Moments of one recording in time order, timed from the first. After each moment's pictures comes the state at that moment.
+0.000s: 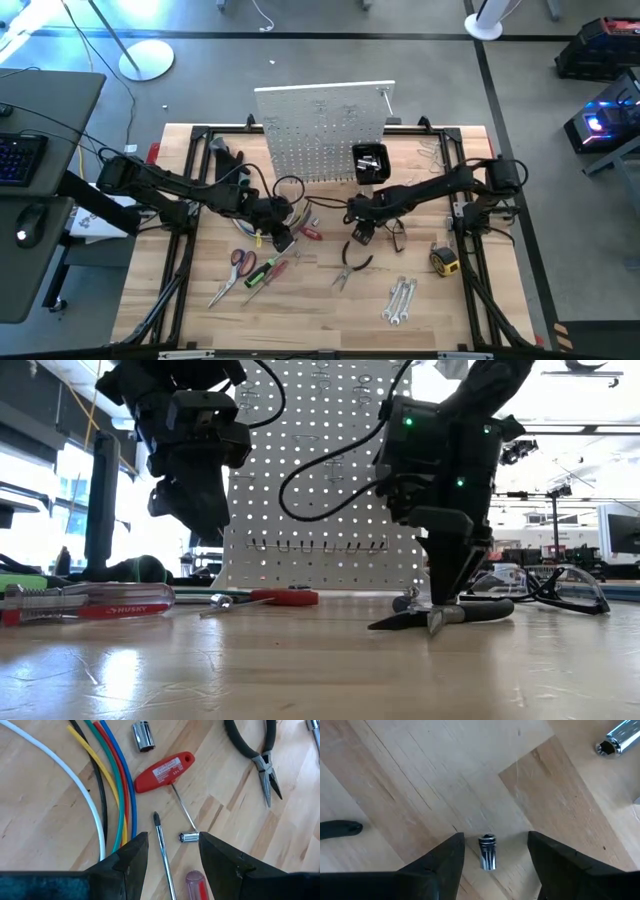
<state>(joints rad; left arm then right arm) -0.09 1.44 0.83 -0.40 0.03 -0.74 0.00 1.80 0.96 -0.56 0.11 0.60</state>
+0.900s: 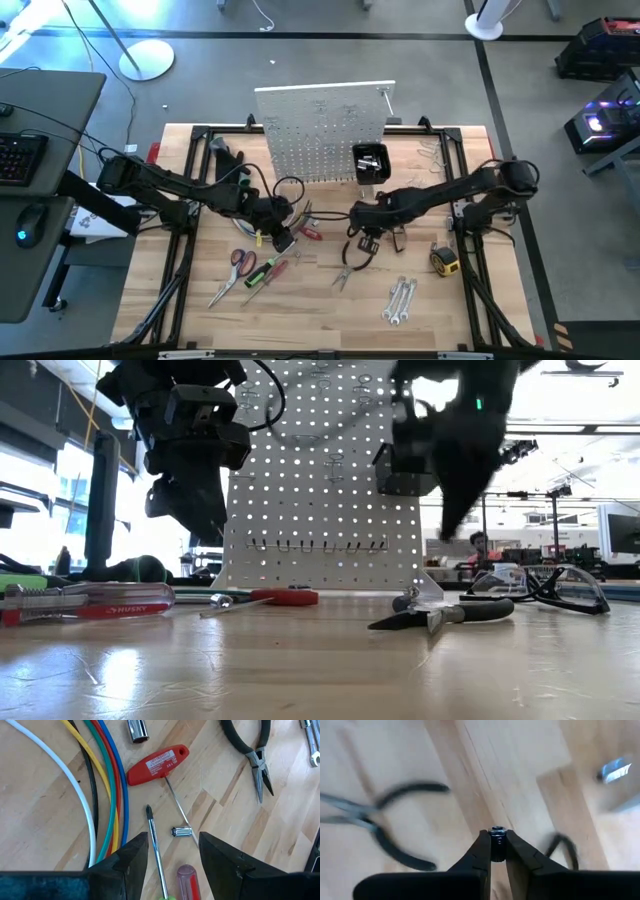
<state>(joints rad) -0.08 1.44 0.83 -0.40 0.07 -0.77 0.15 1.64 1.13 -0.80 0.12 0.49</state>
